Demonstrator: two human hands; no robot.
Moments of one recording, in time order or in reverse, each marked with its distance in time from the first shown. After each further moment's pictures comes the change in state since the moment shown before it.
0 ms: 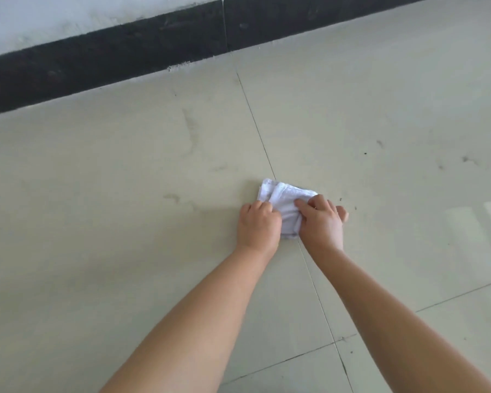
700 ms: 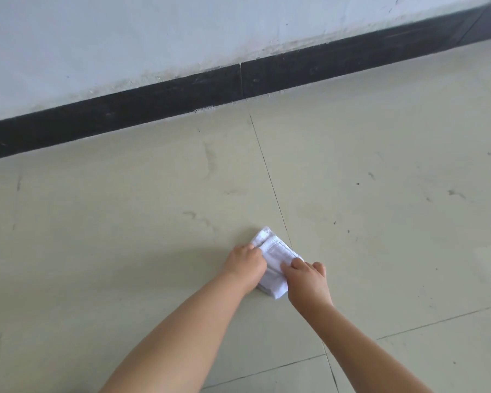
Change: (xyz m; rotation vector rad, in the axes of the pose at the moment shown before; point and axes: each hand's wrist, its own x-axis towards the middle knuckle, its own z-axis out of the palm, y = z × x) left_hand -0.037 0.002 -0.033 0.273 -0.508 0.072; right_hand -0.061 -0.002 -0.020 -0.100 -0.245 -0.305
